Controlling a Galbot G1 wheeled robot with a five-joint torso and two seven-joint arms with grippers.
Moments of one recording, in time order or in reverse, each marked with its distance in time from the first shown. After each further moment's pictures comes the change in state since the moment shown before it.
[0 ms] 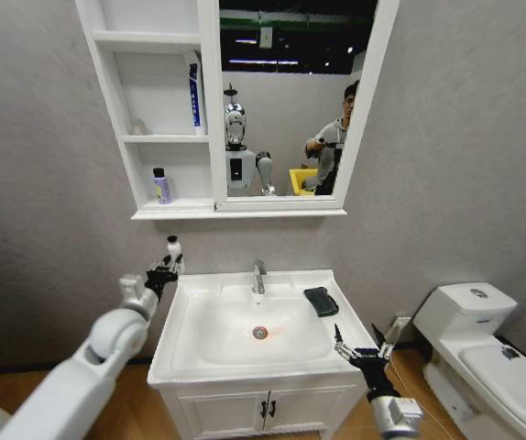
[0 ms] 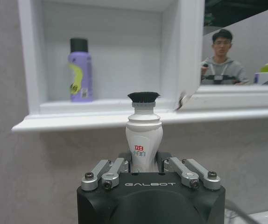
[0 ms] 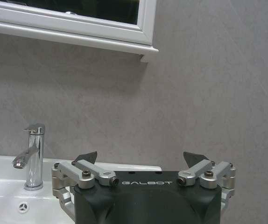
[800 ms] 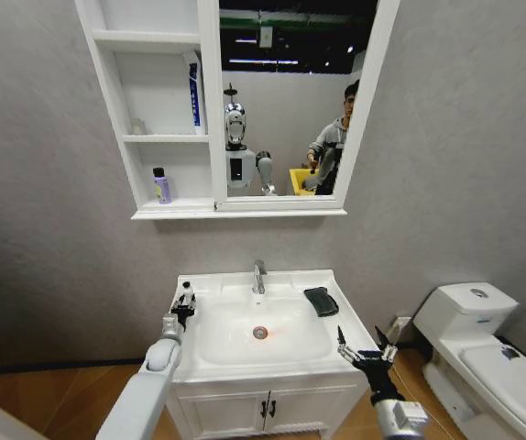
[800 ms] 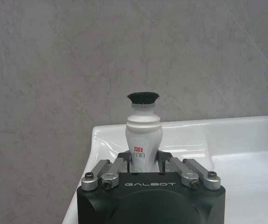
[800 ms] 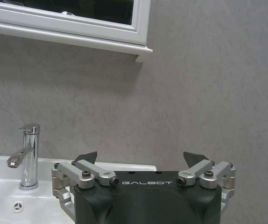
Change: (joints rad) left arm 0.130 -0.577 0.001 0.867 0.817 -0.567 0.340; right arm -0.022 -0.009 0.020 0.004 0.019 0.017 0.000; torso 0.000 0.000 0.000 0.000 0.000
